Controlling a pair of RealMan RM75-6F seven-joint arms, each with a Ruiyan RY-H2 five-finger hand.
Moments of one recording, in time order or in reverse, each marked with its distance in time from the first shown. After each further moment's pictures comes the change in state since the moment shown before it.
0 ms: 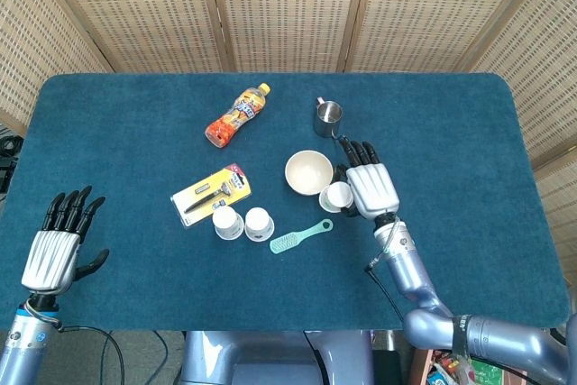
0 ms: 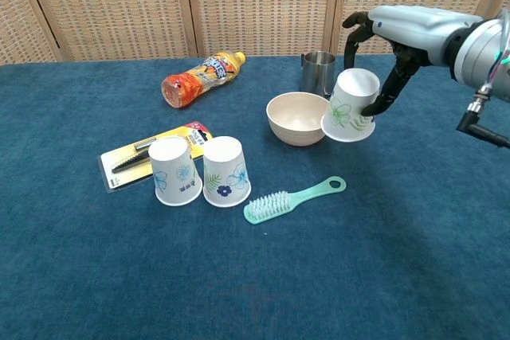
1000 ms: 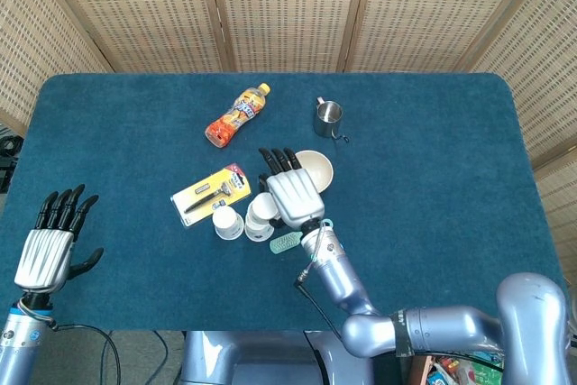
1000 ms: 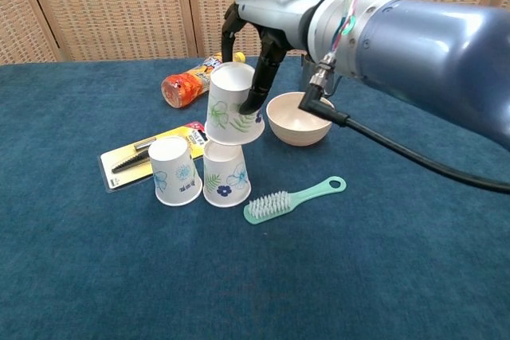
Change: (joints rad) left arm 0.011 0.025 -0.021 -0.004 -0.015 -0.023 -0.016; right arm 0.298 -0.186 0.091 -0.097 0.281 0.090 -0.219
